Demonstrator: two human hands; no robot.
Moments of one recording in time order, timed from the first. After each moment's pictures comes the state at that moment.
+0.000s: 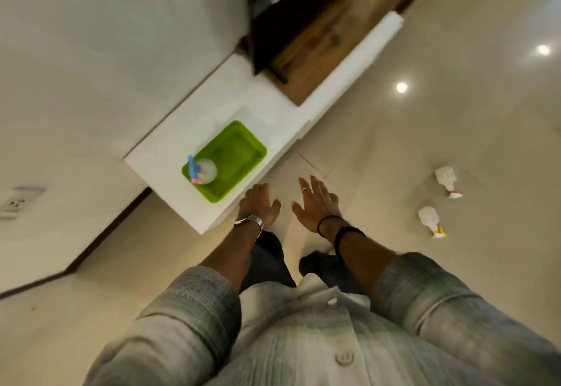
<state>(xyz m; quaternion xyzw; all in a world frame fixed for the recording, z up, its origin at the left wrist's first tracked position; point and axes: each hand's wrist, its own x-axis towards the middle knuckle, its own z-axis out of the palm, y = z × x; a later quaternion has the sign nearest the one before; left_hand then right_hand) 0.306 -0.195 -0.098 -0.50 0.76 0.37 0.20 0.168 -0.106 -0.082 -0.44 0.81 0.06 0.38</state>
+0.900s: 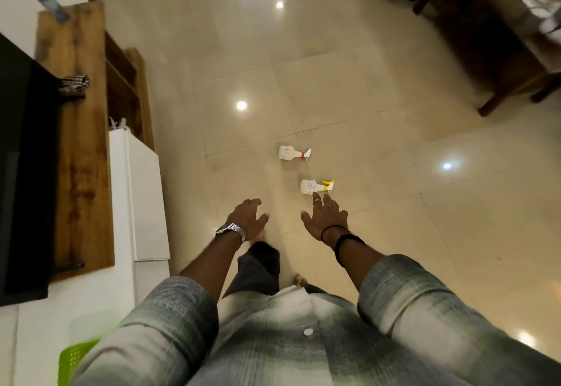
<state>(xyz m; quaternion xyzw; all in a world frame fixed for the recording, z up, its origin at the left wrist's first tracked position) -0.125 0.068 -0.040 -0.03 0.92 0.21 0.32 -0.121 0.287 -0.048 0.06 0.94 -0.12 0.31</state>
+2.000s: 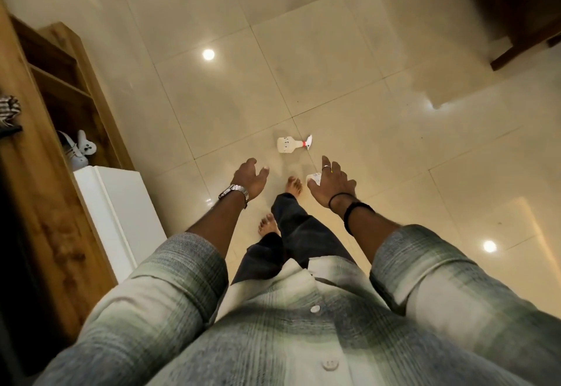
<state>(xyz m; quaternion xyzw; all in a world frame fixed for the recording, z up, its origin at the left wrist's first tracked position) -0.447 0.016 -0.094 -0.13 0.86 0.32 0.38 -0.399 0.231 -0.084 0.18 0.91 -0.15 0.35</state>
